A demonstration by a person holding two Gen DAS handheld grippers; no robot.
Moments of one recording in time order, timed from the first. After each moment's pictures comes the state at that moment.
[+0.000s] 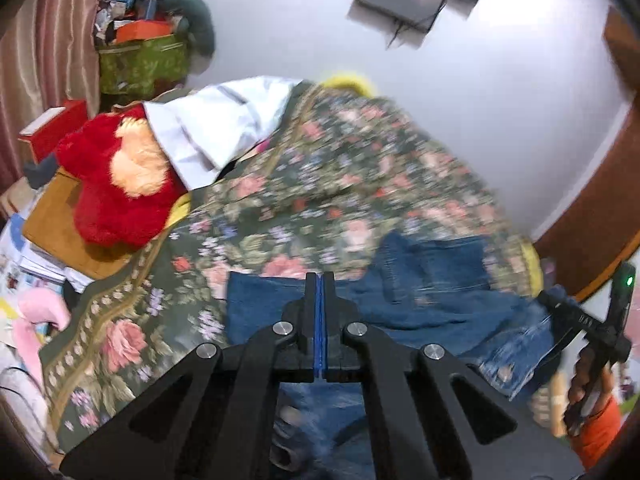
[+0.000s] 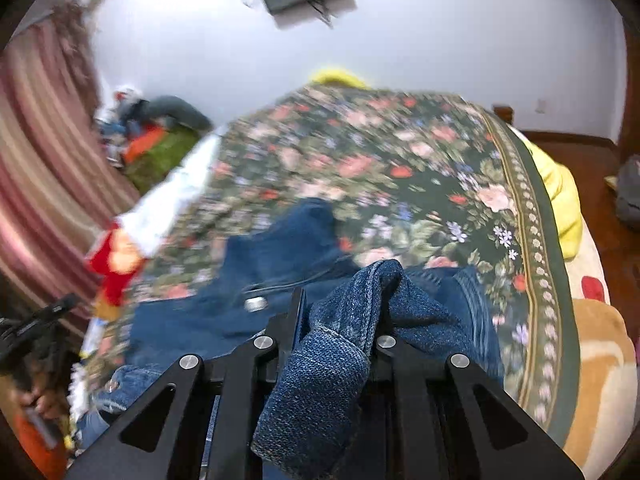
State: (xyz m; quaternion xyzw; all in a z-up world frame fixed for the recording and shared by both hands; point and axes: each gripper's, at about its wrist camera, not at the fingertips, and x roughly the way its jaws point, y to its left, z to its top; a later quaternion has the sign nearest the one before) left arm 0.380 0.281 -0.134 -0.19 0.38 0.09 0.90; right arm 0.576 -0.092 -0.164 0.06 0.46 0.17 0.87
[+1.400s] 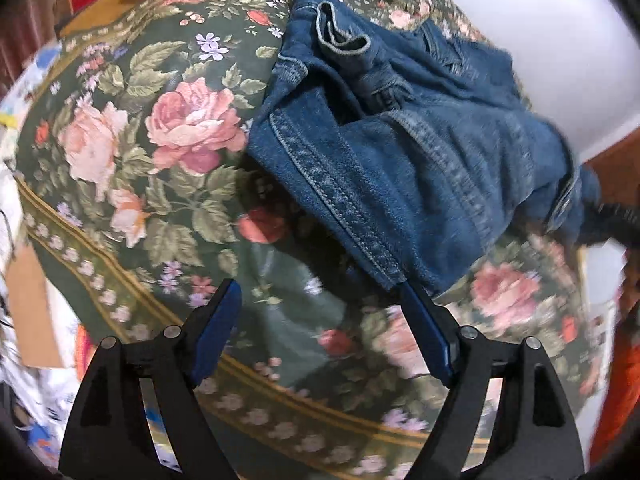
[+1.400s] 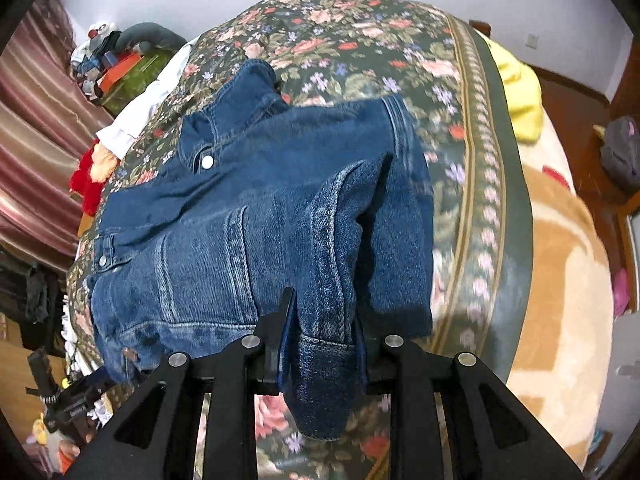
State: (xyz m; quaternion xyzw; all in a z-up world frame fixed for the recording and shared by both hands) left arm 0.183 0.209 -0.266 -0.29 0.52 0.06 0.80; right arm 0.468 -0.171 -0.178 0.03 0.57 0.18 0.80
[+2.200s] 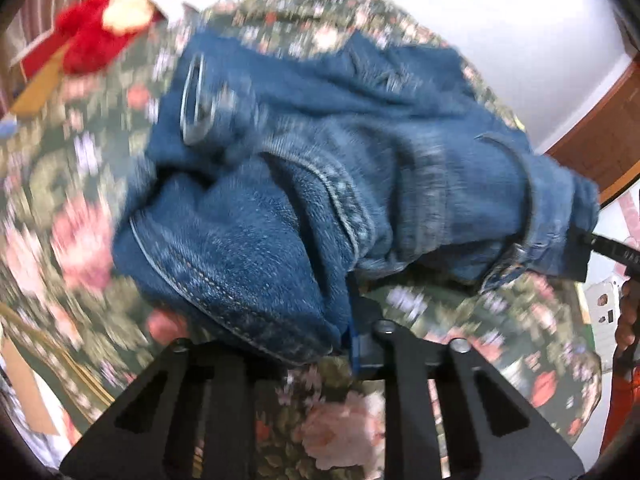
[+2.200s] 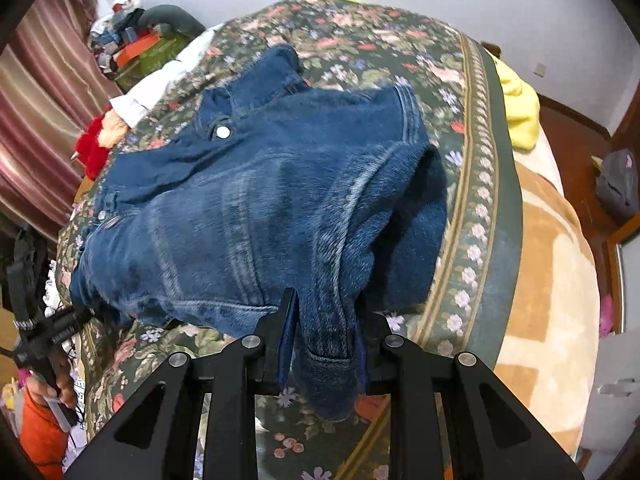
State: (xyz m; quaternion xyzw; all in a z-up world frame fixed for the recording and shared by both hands) left arm 0.268 0.167 -0.237 -0.21 0.48 0.02 0.85; right arm 0.426 -0.163 -0.172 -0.04 0.53 0.21 0.82
